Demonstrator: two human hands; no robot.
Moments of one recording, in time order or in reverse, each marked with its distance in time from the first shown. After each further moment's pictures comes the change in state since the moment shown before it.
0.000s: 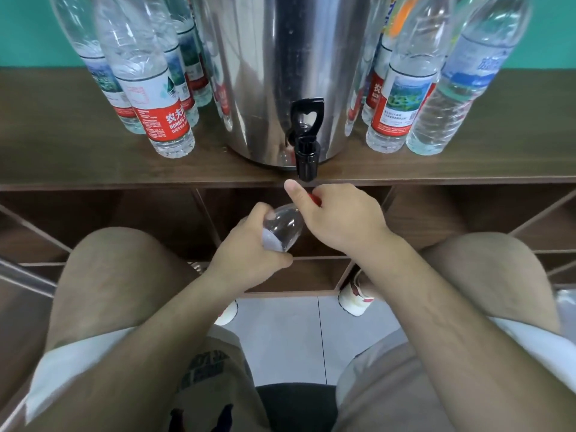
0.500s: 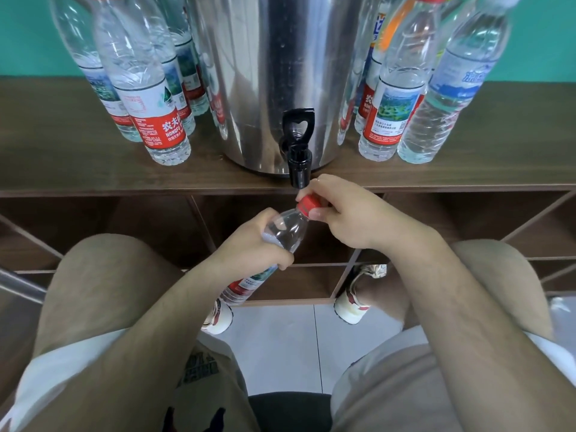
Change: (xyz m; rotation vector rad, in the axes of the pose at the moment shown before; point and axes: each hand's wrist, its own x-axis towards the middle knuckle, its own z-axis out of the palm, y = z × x) left_hand 0.022 0.007 -0.005 -0.073 -0.198 -0.071; right_hand 0.008 0.025 -0.038 0.181 -0.291 -0.298
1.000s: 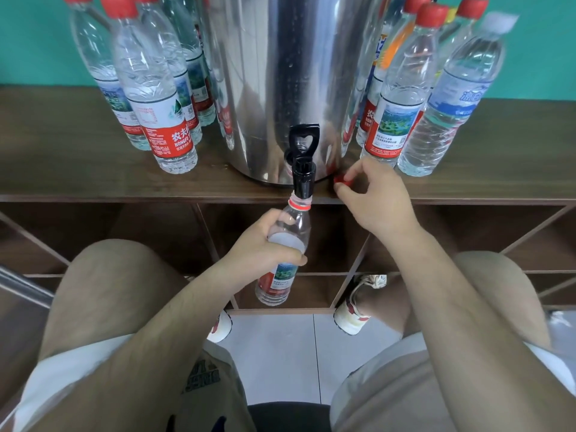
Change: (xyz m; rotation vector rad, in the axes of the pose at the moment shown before) left_hand 0.003 0.009 0.005 -0.201 0.024 0.044; right_hand 0.010 0.028 -0.008 0.024 0.600 0.206
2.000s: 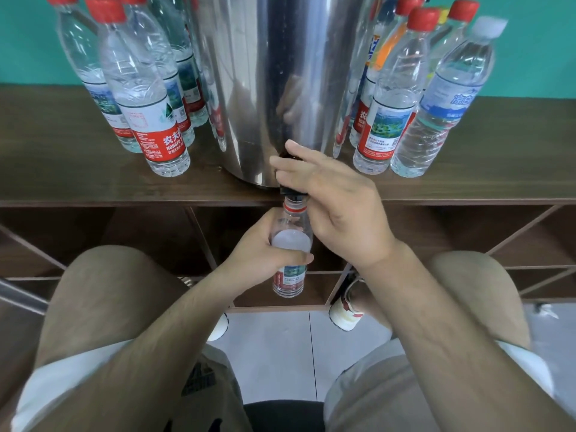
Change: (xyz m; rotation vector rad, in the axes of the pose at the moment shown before) left_hand 0.006 0.001 0.011 -0.067 0.007 0.165; right_hand -0.025 -0.054 -0.002 0.212 0.095 -0.853
